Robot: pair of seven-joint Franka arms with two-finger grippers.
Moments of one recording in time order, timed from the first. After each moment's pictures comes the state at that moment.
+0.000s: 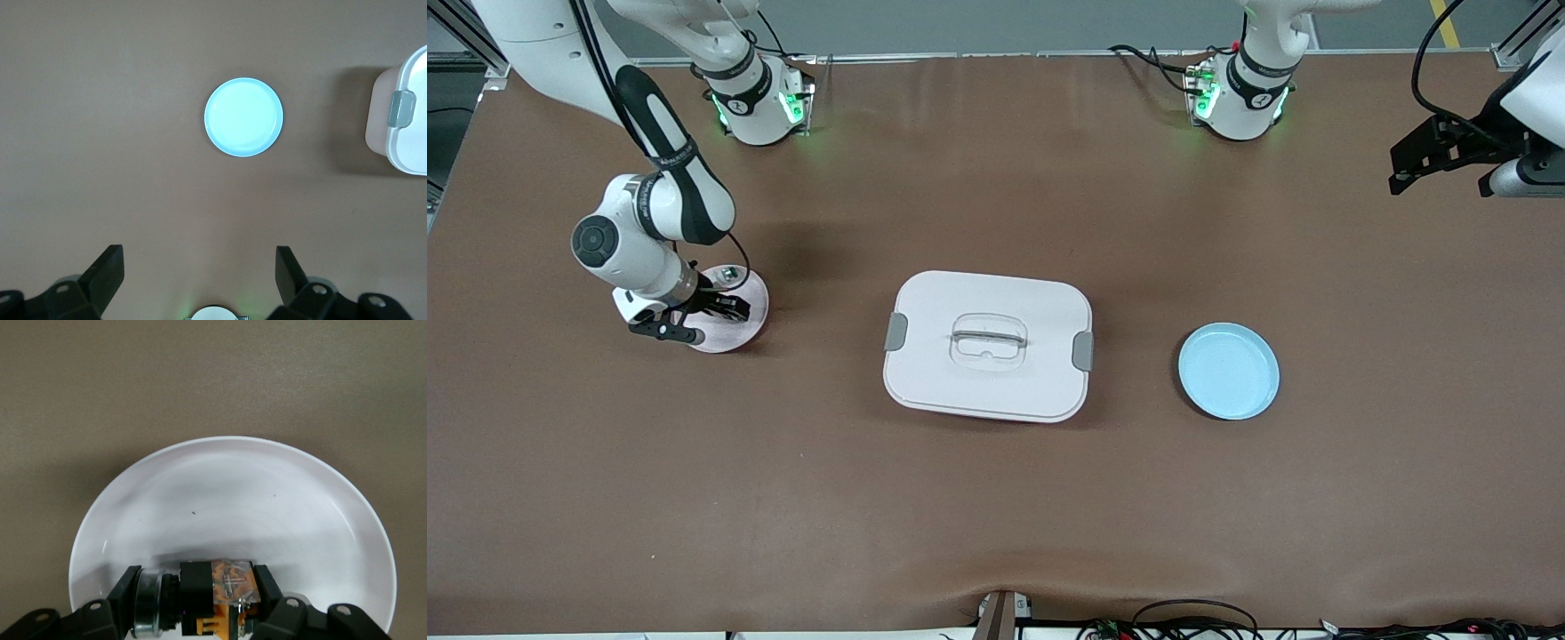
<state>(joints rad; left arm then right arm) -0.03 -0.04 -0.08 -1.47 0.02 1.41 -0.05 0.03 0.29 -0.04 -2.43 0.12 2.65 0.07</state>
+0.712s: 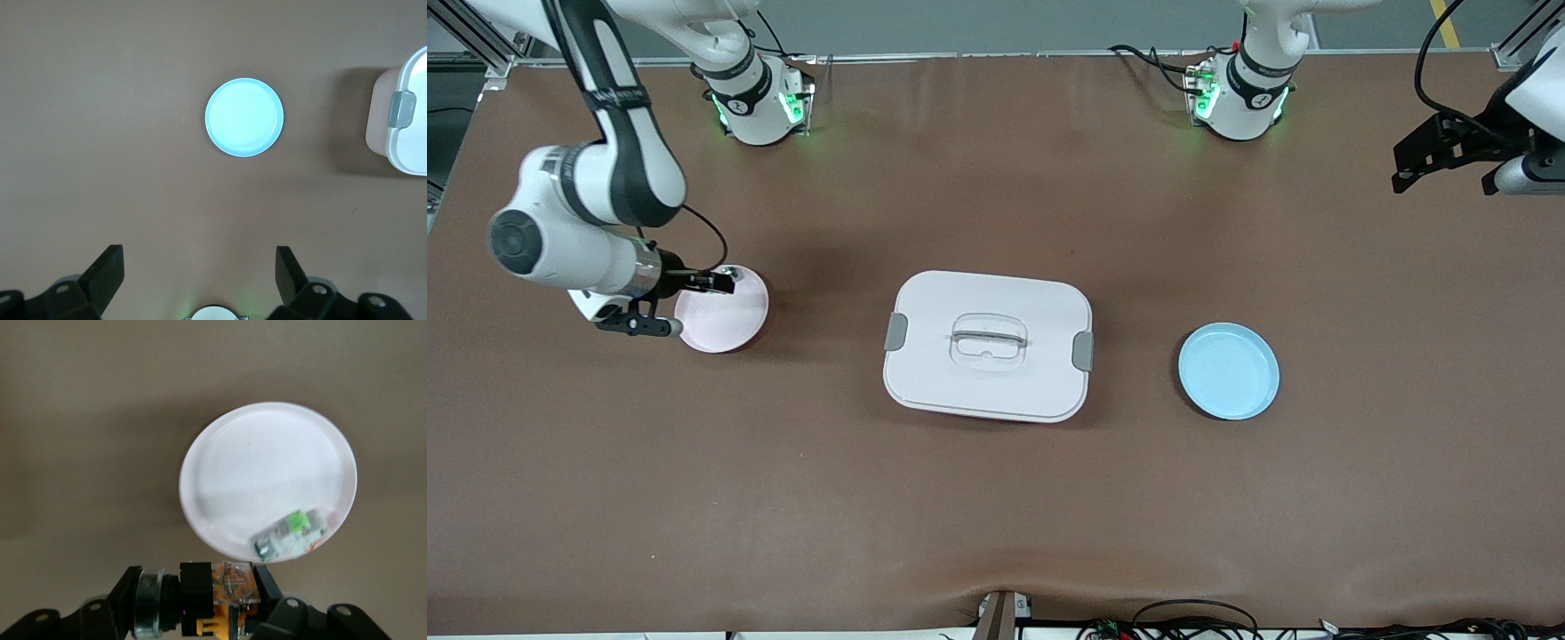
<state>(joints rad) -0.03 -0.04 -0.08 -1.47 0.02 1.41 -0.05 0.05 0.11 -0.04 -2.13 0.15 1.94 0.07</state>
